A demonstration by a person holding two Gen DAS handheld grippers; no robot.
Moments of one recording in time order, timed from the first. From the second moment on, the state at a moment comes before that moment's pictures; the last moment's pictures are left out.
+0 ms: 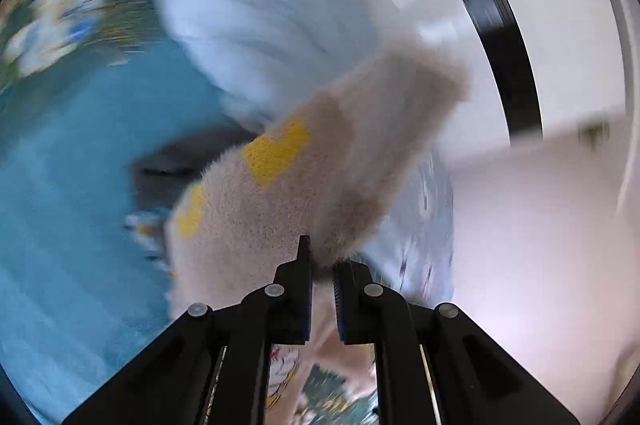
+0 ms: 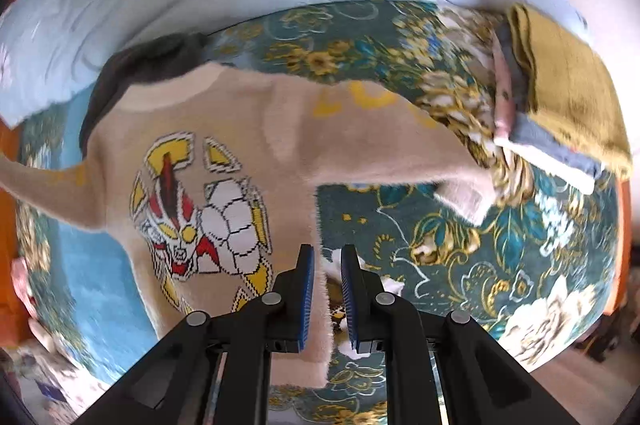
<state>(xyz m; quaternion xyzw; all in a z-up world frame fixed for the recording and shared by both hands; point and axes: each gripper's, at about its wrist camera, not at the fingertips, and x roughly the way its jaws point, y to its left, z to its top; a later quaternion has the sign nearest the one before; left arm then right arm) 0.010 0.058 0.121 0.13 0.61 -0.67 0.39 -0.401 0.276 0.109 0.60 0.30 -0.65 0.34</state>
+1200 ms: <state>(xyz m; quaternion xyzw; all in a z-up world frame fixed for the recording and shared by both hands) -0.082 0.088 0.031 0.38 0.65 -0.50 0.42 -0.610 0.392 -0.060 0.74 -0.40 -0.54 0.05</state>
